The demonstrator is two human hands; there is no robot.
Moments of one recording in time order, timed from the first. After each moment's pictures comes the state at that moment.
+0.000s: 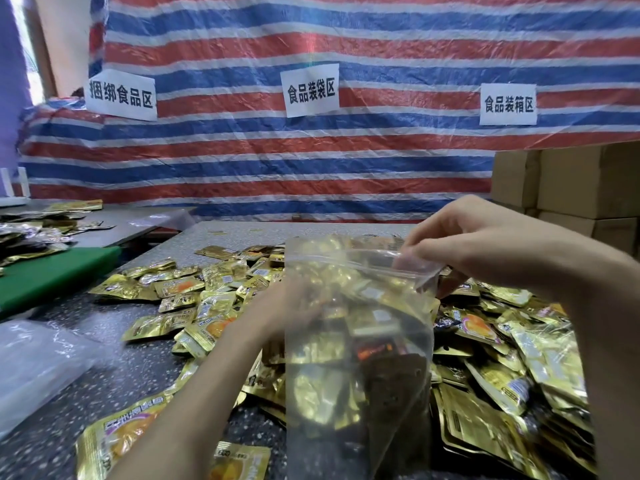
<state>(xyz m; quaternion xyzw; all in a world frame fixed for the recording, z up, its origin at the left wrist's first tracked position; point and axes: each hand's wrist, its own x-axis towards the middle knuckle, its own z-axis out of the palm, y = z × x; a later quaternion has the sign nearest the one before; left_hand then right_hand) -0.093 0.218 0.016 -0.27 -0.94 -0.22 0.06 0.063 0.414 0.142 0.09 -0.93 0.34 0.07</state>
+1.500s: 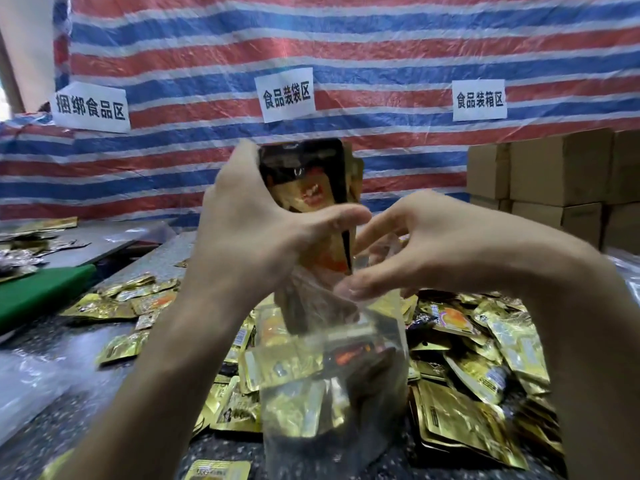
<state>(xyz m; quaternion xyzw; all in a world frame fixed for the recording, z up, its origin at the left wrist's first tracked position) 0.025 0.224 0.130 -0.28 -0.74 -0.52 0.32 0.078 0.403 0.148 0.15 -0.93 0.32 0.06</state>
